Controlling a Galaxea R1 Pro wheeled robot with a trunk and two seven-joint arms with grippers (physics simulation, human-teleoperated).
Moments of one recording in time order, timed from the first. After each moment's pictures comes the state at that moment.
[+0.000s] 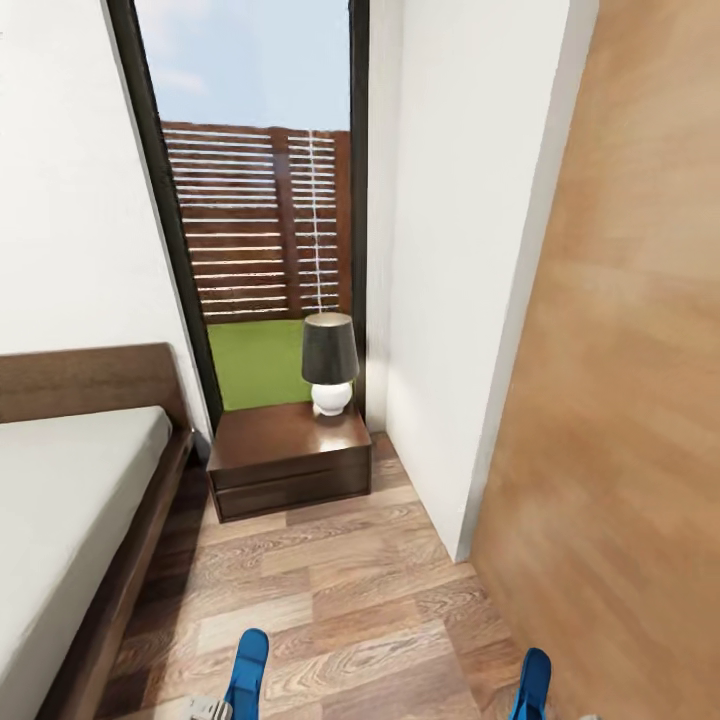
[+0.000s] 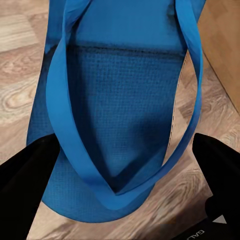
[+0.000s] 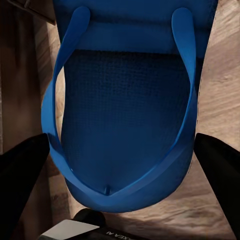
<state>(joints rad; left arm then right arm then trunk) -0.43 0.17 0.20 -0.02 -0.14 -0.26 -0.68 -0.33 -0.32 -0.05 -0.12 -0.40 0.05 0.94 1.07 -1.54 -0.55</state>
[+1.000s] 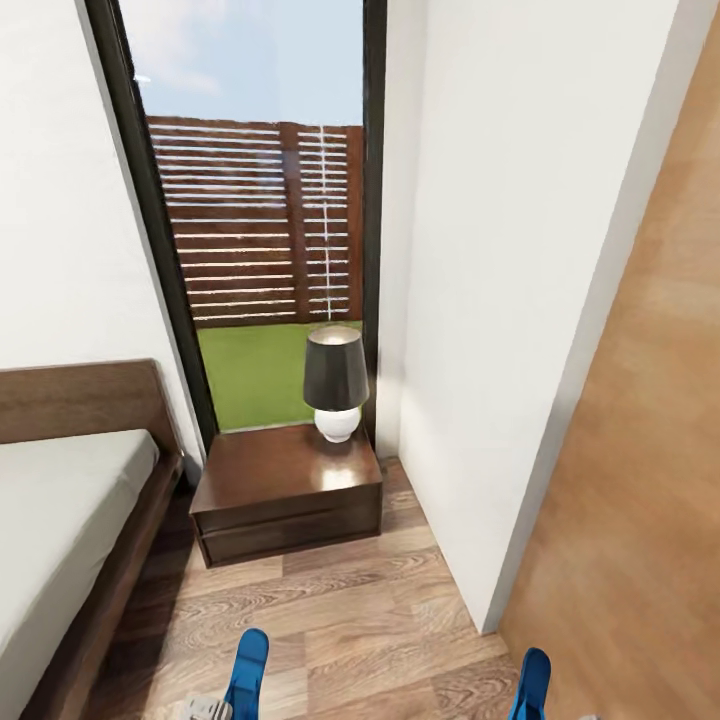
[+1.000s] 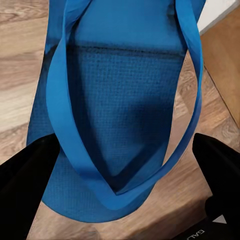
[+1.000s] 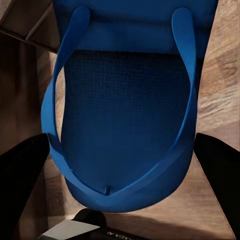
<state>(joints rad) -0.44 0.17 0.20 -0.02 -0.14 -0.26 -0.68 -0.33 -0.31 -0.05 -0.12 -0.40 0.05 0.94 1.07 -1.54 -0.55</state>
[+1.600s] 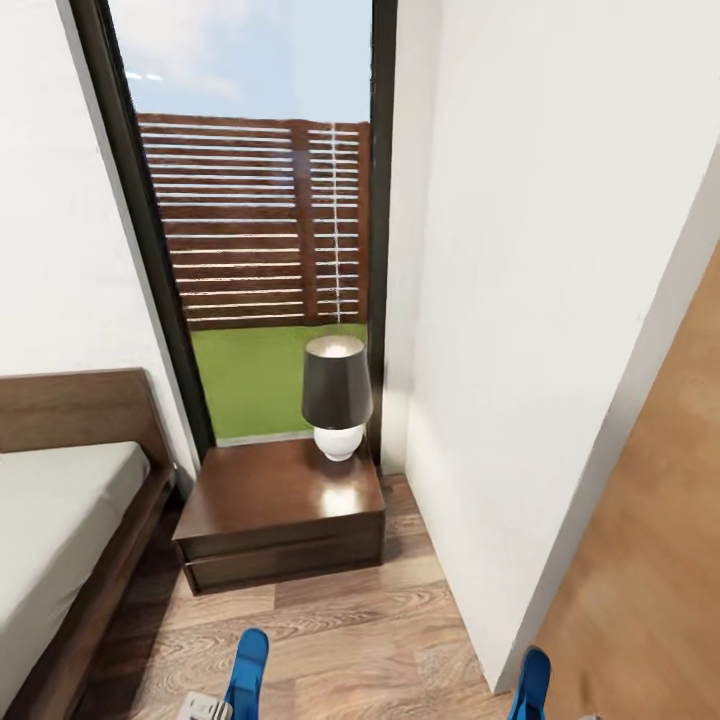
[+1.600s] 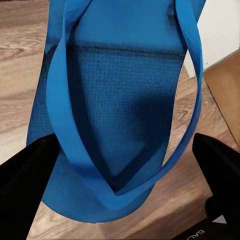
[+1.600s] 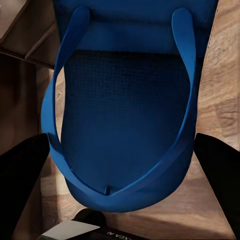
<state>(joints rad) -0.43 0.17 0.20 -0.02 -0.14 -0.26 -0.68 -0.33 -0.31 -0.05 -0.12 -0.40 0.05 0.94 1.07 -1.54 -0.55</state>
